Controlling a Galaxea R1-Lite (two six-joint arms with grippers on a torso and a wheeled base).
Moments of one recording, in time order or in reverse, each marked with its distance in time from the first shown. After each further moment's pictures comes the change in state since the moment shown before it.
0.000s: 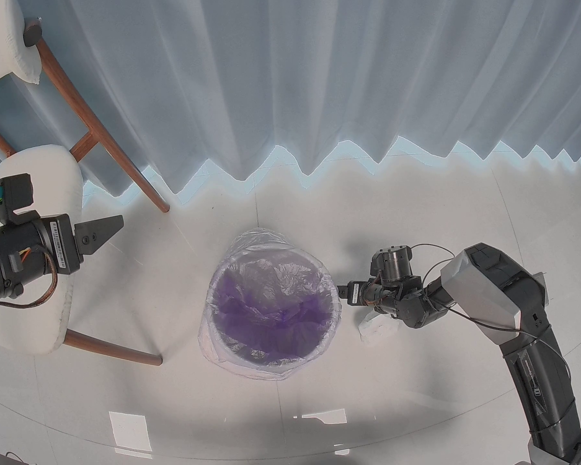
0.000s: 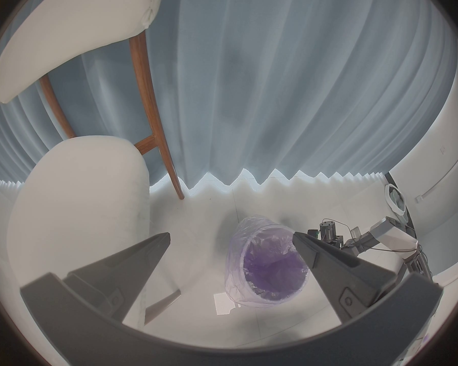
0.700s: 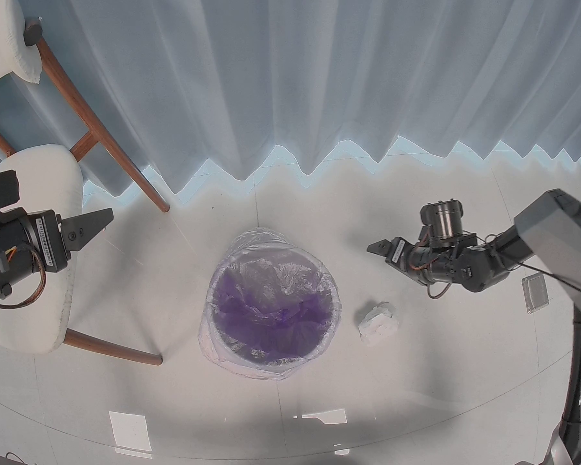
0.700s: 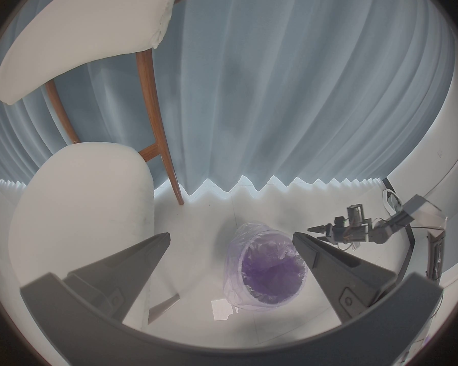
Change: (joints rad) left arm 0.004 -0.050 0.009 -0.005 -0.006 -0.002; right arm -0.063 -0.443 0.330 0.119 0.050 0.379
